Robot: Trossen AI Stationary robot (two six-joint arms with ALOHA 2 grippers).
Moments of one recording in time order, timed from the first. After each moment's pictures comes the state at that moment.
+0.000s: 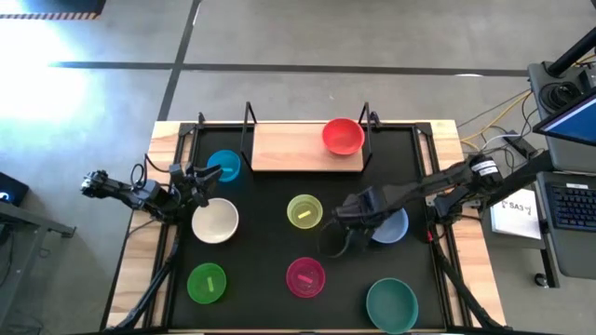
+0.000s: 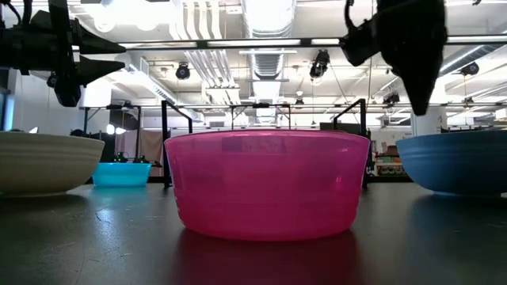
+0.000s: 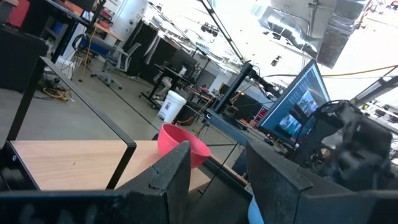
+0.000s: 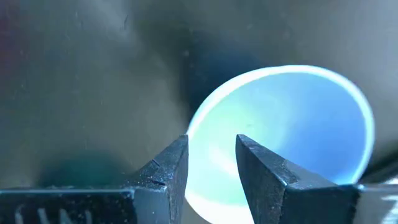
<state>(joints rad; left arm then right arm) -0.31 0.00 0.02 0.28 -0.88 -0.35 0.21 1.64 1.30 -1.26 -0.01 0.83</state>
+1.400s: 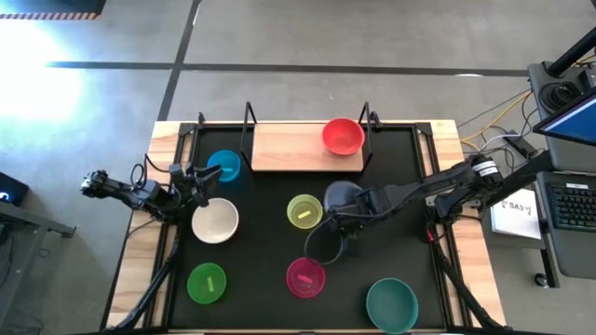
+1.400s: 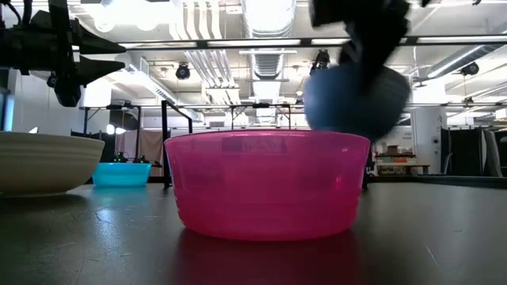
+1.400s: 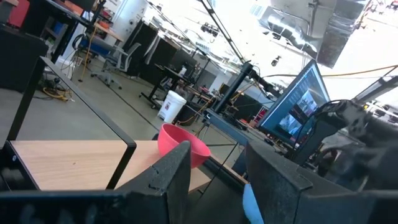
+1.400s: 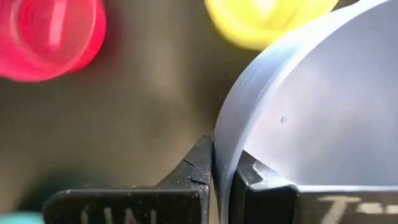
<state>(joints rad) -0.31 0.00 0.02 0.28 -0.88 -0.35 0.23 1.64 1.37 -1.01 0.08 0.33</state>
